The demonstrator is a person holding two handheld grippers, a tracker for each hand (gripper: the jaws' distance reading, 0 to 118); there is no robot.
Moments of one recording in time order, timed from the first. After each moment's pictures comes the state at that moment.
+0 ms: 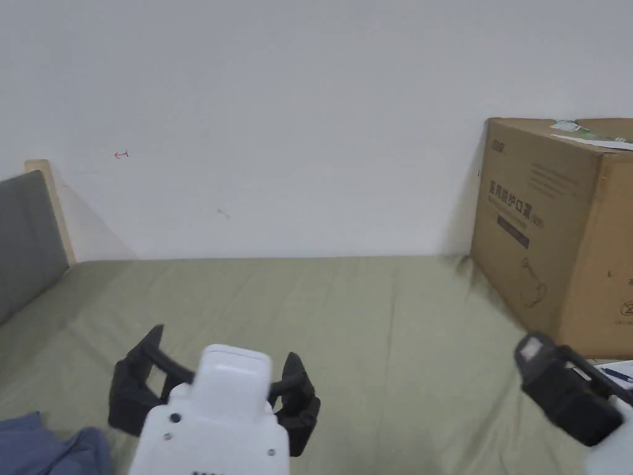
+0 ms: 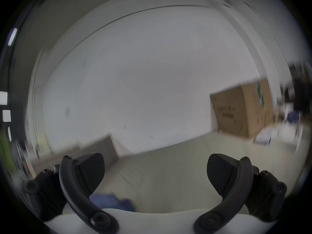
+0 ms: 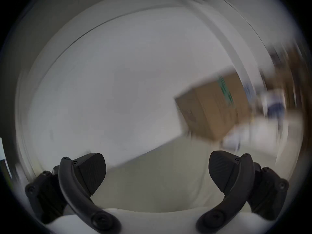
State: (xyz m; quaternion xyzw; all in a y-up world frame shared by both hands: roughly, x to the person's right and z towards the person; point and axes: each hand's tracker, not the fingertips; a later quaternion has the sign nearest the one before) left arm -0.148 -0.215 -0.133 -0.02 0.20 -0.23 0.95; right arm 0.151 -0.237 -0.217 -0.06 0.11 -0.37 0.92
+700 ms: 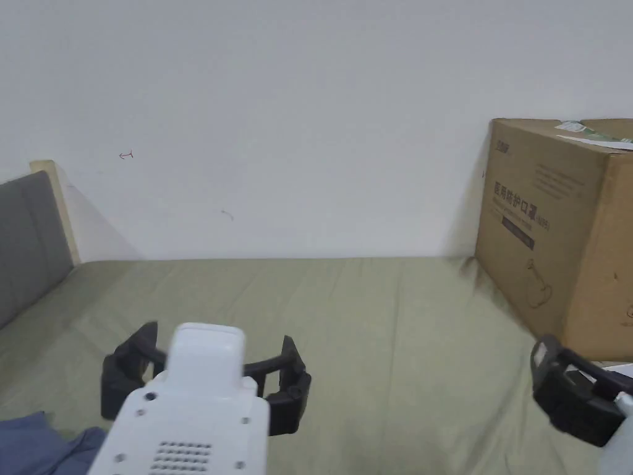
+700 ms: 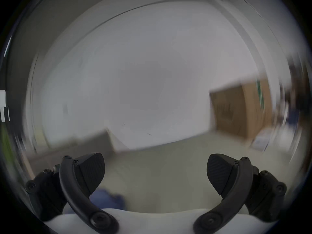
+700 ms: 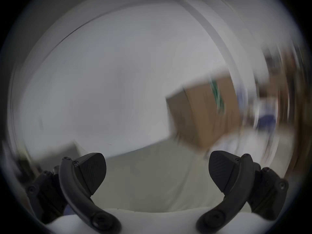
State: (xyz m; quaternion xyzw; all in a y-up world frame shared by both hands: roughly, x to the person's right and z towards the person) left arm -0.185 -0.196 -0.123 0.00 0.18 0.03 0.98; right arm 0.127 -0.213 -0.205 0.06 0.07 -0.01 1.00
